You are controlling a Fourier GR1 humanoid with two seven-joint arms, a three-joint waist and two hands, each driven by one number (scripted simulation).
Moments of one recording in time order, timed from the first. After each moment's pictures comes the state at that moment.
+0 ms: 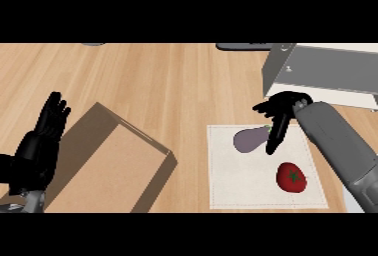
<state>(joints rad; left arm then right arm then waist) -0.03 0.50 -0.22 -1.71 0.27 0.43 0.07 -0.80 -0.40 0.41 -0.70 -0.16 0.71 0.74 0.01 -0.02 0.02</state>
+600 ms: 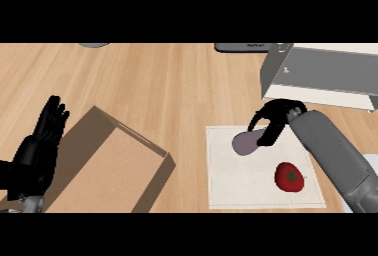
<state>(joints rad) 0.00 0.50 -0.22 -1.73 0.27 0.43 0.06 -0.73 -0.37 0.40 -0.79 -0.08 0.69 0.74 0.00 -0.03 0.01</state>
